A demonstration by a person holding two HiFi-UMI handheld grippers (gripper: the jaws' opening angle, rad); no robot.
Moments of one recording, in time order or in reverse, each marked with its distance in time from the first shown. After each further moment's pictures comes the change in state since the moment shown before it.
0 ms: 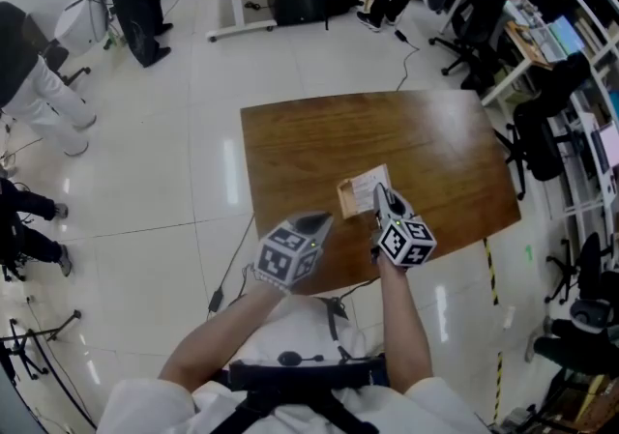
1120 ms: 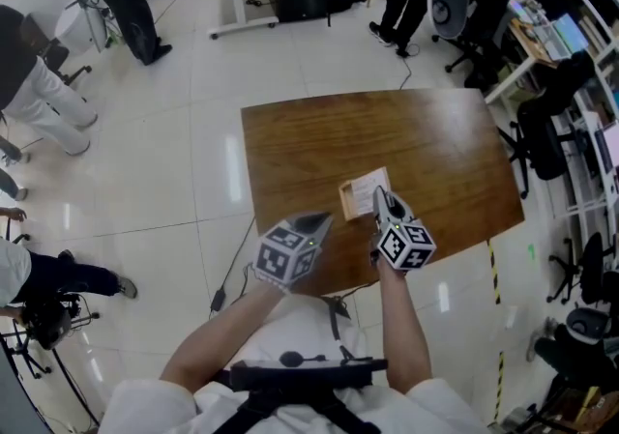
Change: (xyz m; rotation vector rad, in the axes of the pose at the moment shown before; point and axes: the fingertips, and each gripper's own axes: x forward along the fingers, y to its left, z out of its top) left arm 0.006 0.013 -0.001 -0.038 0.011 0.003; right arm 0.006 0.000 -0.008 0.011 0.012 0.002
